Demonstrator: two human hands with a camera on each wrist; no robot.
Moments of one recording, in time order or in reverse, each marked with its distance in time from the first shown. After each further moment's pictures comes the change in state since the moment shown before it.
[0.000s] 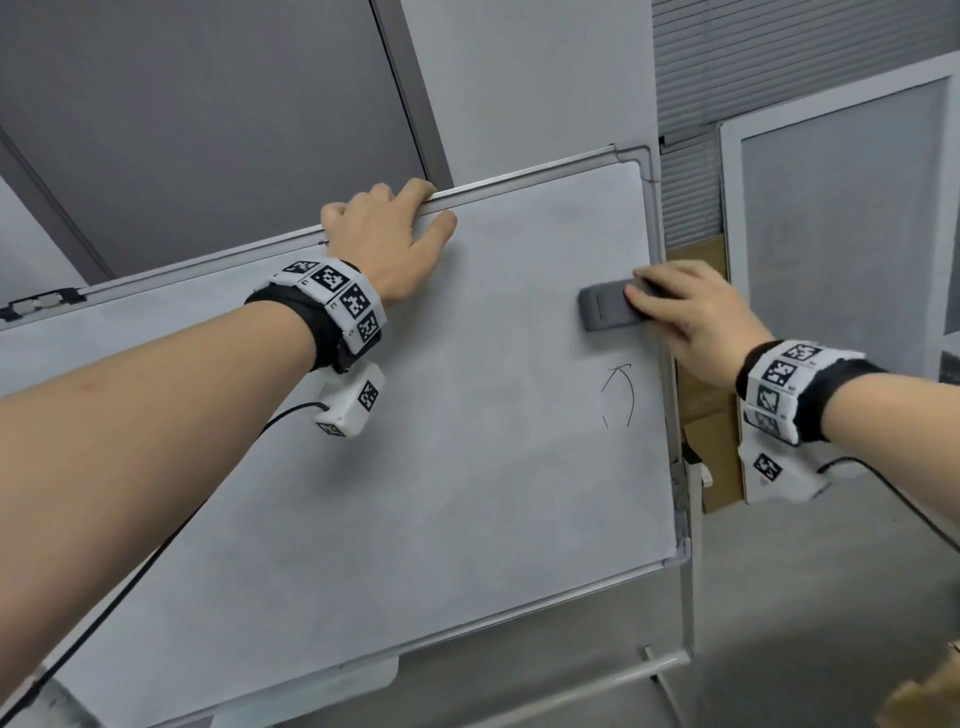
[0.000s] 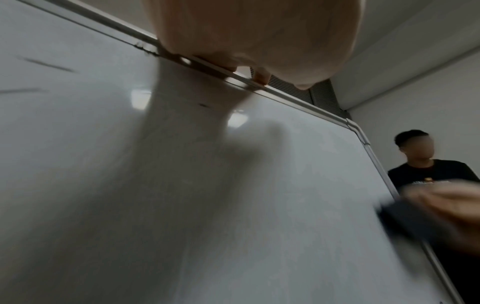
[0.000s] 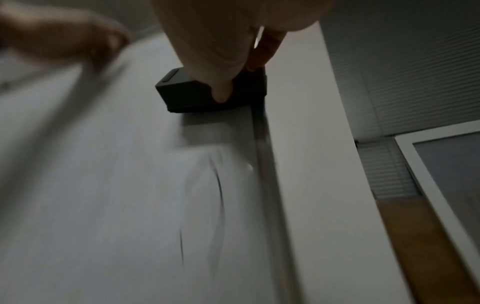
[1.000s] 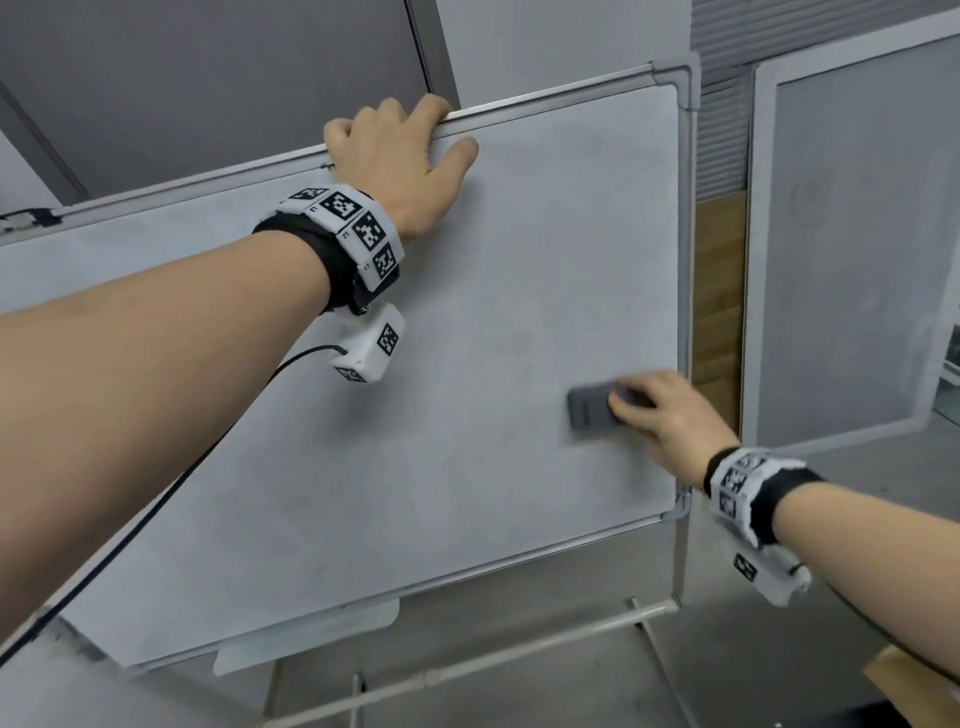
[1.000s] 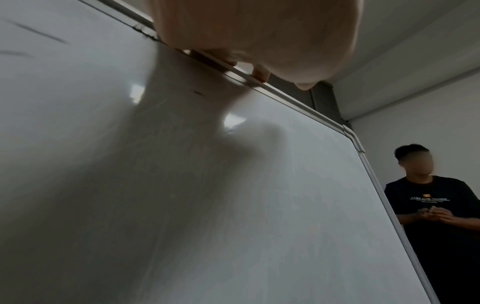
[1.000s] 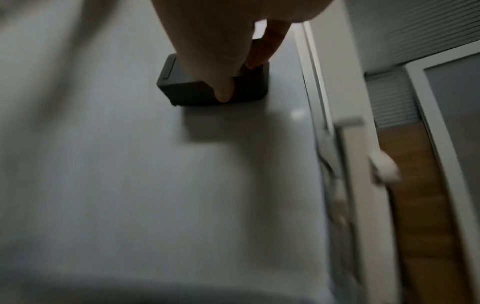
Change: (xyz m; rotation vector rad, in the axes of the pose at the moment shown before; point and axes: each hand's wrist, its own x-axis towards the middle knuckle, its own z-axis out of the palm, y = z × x) left_hand -0.005 -0.002 0.005 0.034 0.043 -0.022; right_hand -0.112 -0.079 0.089 0.114 -0.139 0.036
